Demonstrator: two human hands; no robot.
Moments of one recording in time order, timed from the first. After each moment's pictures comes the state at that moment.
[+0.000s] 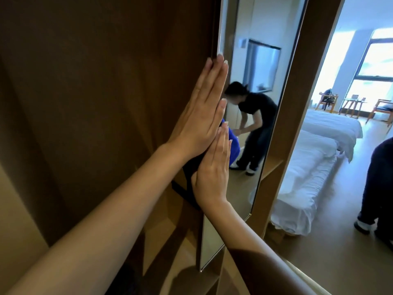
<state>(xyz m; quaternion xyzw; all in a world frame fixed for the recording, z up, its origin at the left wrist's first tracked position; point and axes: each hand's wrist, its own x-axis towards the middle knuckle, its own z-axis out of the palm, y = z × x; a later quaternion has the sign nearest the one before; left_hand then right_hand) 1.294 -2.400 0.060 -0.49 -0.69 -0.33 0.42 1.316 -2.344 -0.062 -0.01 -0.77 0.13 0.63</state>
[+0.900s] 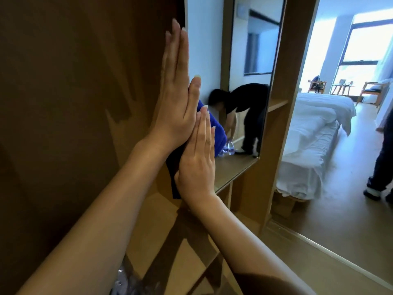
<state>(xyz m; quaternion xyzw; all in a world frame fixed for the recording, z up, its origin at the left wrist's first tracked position) 1.283 -2.387 -0.220 -0.46 -0.65 -0.38 0.46 1.309 -2.342 -0.339 0.00 -0.77 0.11 0.63</state>
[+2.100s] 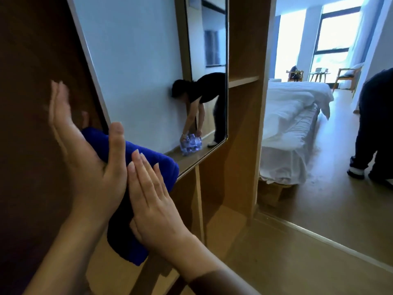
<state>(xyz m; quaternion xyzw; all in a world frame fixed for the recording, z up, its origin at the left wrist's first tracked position) 1.284 -2.385 -0.372 -0.30 -0.68 -0.50 0.44 1.337 -2.293 -0.458 0.20 -0.85 0.17 0.45</state>
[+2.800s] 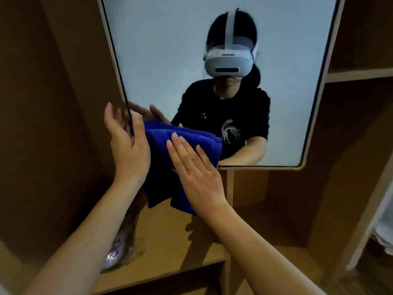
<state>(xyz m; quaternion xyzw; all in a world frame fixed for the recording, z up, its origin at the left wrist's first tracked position) 1.301 -2.317 -0.393 -0.03 -0.72 -0.49 0.50 1.261 -2.189 -0.475 0.32 -0.80 0.04 0.51</state>
